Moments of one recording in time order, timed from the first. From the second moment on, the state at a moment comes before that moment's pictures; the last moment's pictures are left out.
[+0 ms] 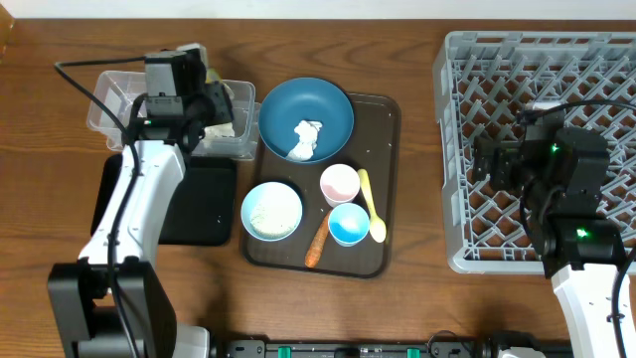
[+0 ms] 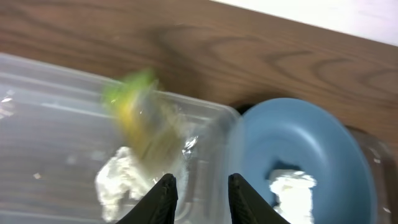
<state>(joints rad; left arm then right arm) 0.00 1.61 1.21 -0.36 0.15 -0.22 -0.03 1.05 0.87 -0.43 -0.08 0.00</state>
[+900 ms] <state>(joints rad) -0.31 1.76 1.21 -0.30 0.13 -0.22 -0.03 1.05 0.87 -0.43 -0.08 0.00</state>
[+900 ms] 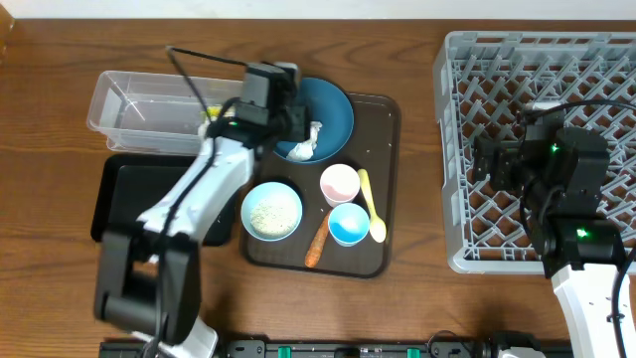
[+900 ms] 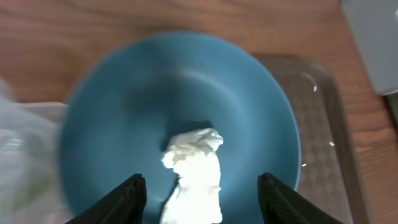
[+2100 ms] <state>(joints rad) -0.36 1.94 1.21 -0.26 0.13 -0.22 -0.03 1.05 0.87 -0.46 -0.08 0.00</state>
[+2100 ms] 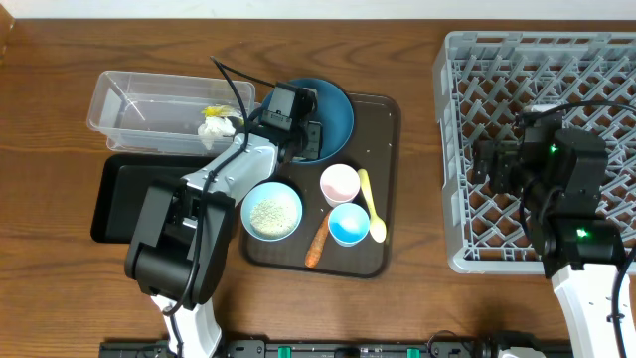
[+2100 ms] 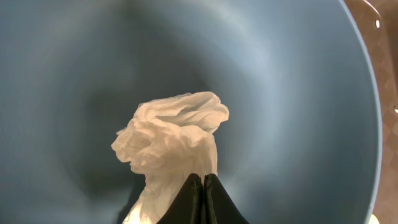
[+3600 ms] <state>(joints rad) 0.03 1.61 1.21 -0.39 0.07 -0.22 -0.03 1.09 0.87 -0.46 -0.08 0.00</state>
